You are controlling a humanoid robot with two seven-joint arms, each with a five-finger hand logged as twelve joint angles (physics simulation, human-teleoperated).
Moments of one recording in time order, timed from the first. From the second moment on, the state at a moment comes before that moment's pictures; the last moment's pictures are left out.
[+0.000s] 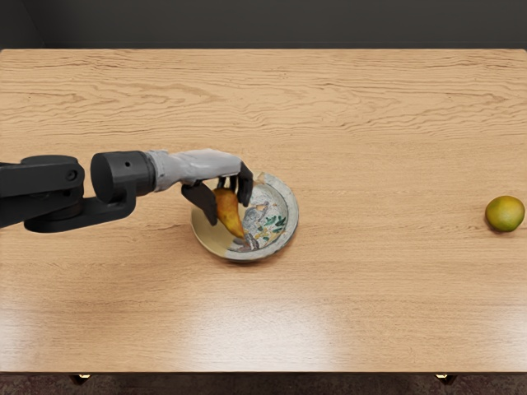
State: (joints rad) left arm -1.37 0.60 0.20 -1.52 1.12 0.01 -0.01; right arm -0.04 0.00 0.01 0.04 -0.19 -0.03 -0.43
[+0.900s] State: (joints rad) left arm -1.36 0.71 0.06 -1.51 0.68 -0.23 -0.01; right arm -0.04 0.00 0.01 0.04 -0.19 -0.03 -0.43
